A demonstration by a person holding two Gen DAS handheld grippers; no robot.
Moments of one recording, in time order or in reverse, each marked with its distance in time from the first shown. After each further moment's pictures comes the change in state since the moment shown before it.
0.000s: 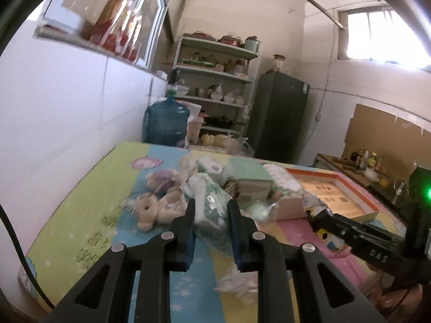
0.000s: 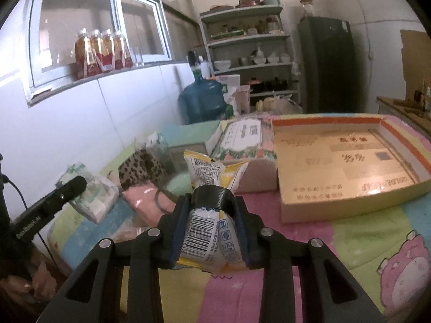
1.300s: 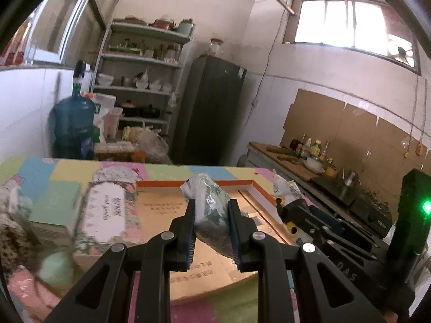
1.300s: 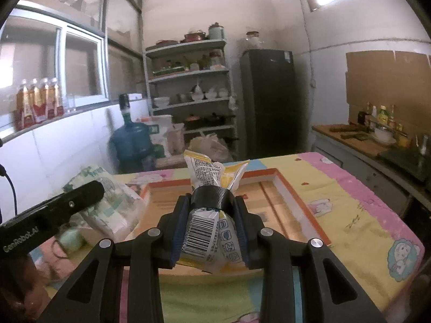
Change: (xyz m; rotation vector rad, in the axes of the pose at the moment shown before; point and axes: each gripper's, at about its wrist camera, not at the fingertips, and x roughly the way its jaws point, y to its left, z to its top) left arm 0.129 -0.217 0.038 0.048 0.094 -0.320; right arm -0.059 -0.176 0.060 0.040 -0.153 -0.297
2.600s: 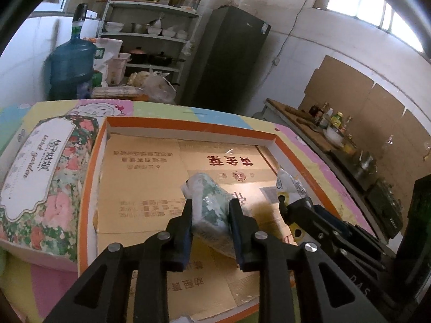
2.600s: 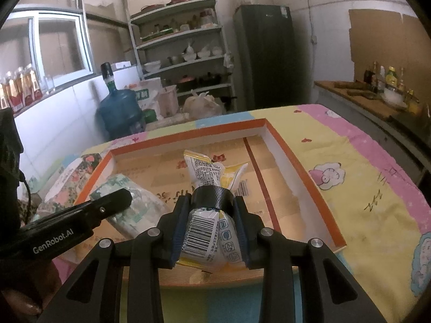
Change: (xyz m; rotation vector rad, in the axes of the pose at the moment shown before) left arm 0.108 -0.006 -0.033 -0.104 0.244 0.063; right arm 0.090 -0.056 -0.023 0.057 0.226 0.036
